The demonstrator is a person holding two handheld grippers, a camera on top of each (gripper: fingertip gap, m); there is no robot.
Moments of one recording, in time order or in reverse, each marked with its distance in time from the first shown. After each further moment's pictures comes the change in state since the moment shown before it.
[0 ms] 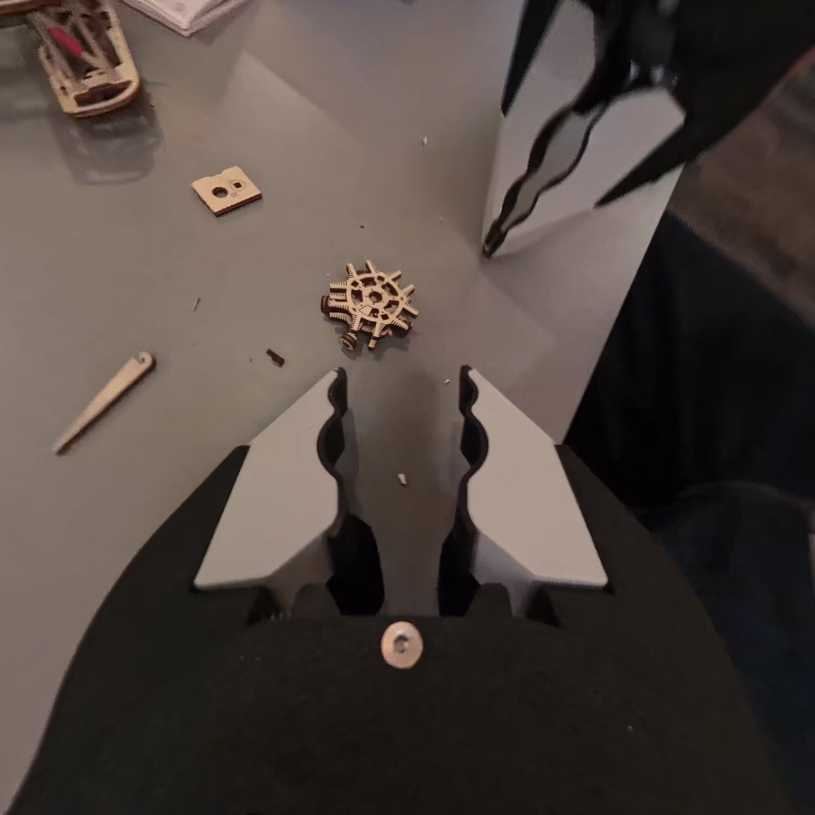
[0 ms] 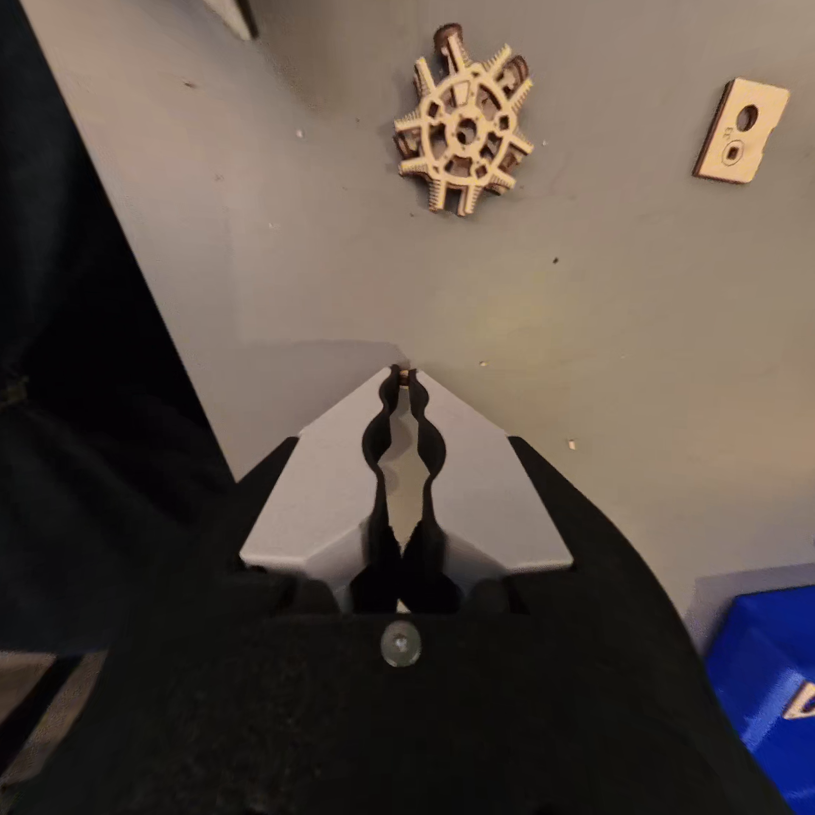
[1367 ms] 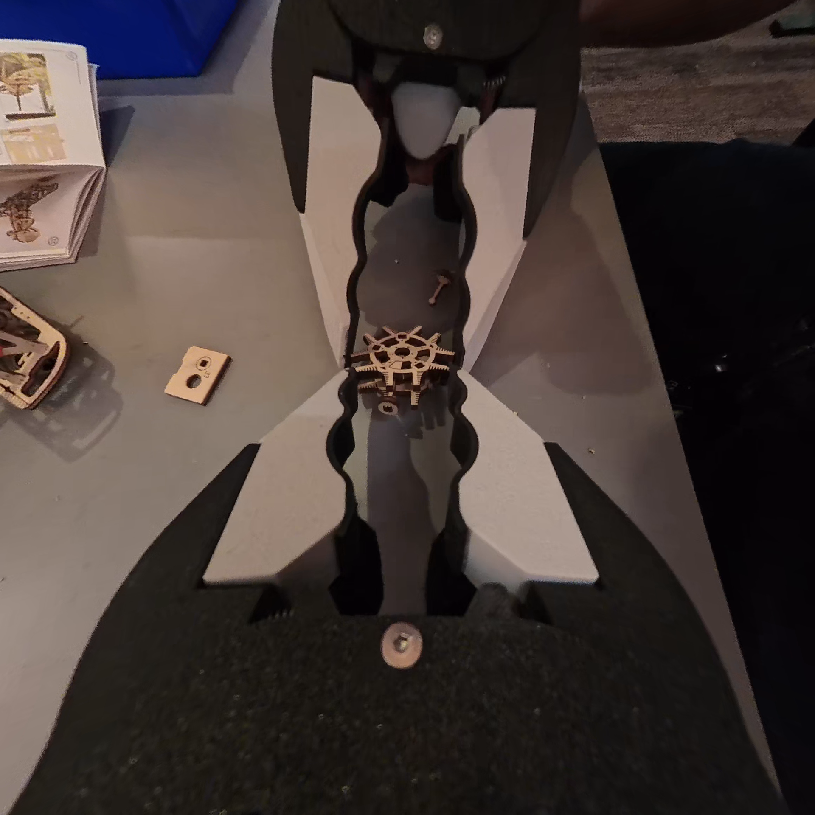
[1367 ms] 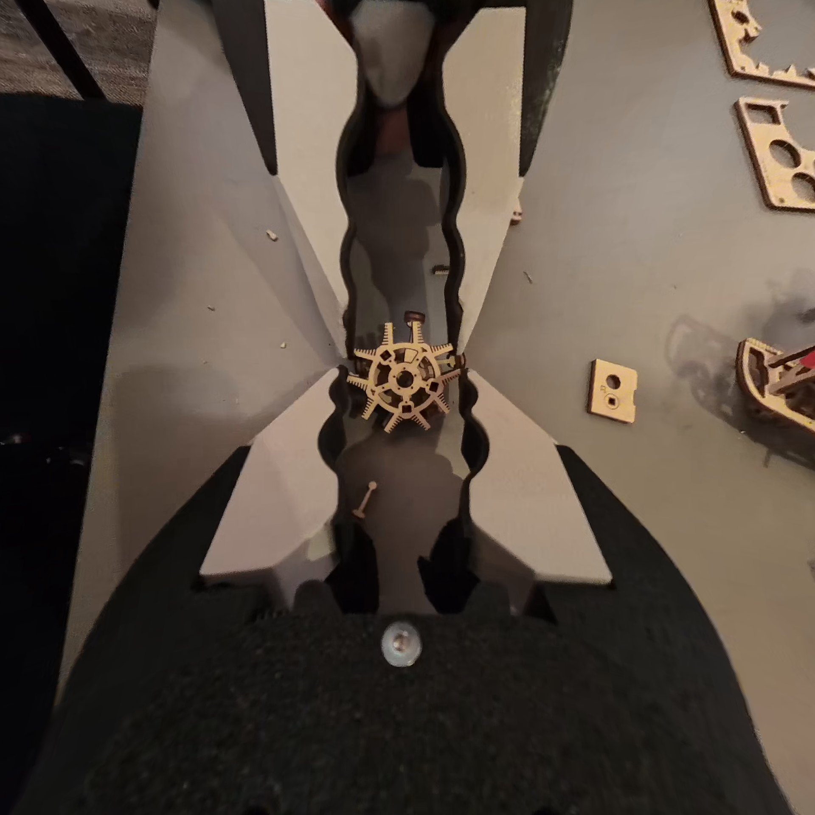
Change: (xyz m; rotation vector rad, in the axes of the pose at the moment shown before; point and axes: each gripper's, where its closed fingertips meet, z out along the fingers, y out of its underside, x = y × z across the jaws) left arm -0.009 -0.023 0.042 0.007 0.278 0.545; right arm 0.020 -0.082 0.009 0.655 -0.001 -0.123
